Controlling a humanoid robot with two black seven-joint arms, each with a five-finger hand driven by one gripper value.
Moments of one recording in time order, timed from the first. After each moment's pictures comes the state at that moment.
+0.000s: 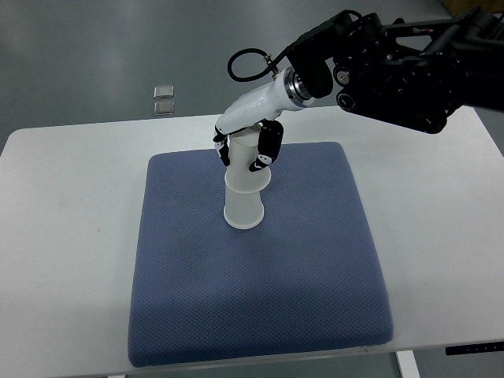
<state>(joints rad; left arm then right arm) -0.03 0.00 -0.15 -0.15 0.08 0.05 0.04 1.63 -0.20 -0.21 0.97 -1.31 0.45 0.35</state>
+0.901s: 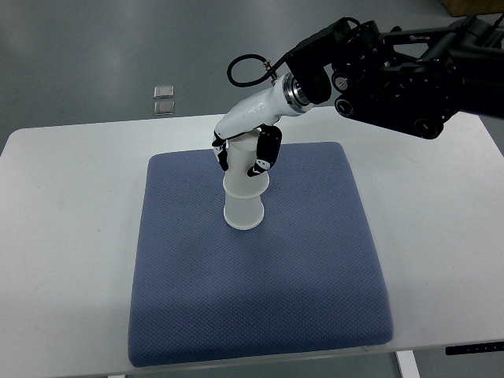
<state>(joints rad) -0.03 0.00 -0.15 -0.15 0.08 0.05 0.04 1.61 -0.20 -0.20 0.96 -1.31 0.44 0.35</state>
